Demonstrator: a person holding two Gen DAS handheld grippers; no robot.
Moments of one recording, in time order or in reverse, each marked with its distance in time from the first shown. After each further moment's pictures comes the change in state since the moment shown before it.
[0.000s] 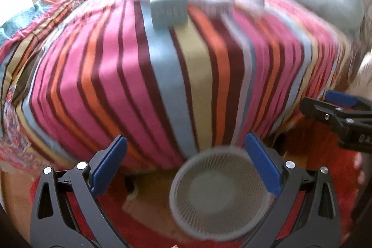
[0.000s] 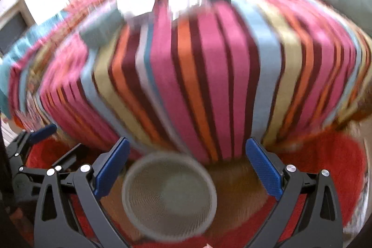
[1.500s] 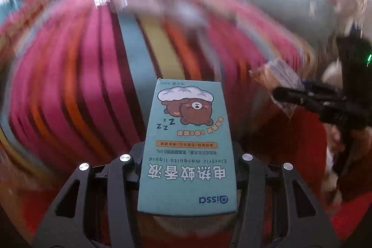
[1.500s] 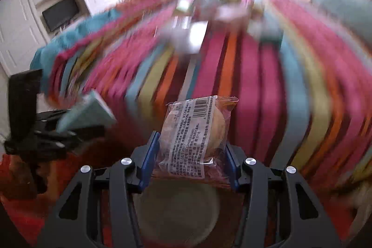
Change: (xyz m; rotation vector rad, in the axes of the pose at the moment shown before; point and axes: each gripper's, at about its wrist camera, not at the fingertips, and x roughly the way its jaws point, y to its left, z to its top) left arm -0.001 0.016 -0.005 0.017 0.096 -0.267; right arm -0.013 -0.004 0.016 -0.218 0.051 0.271
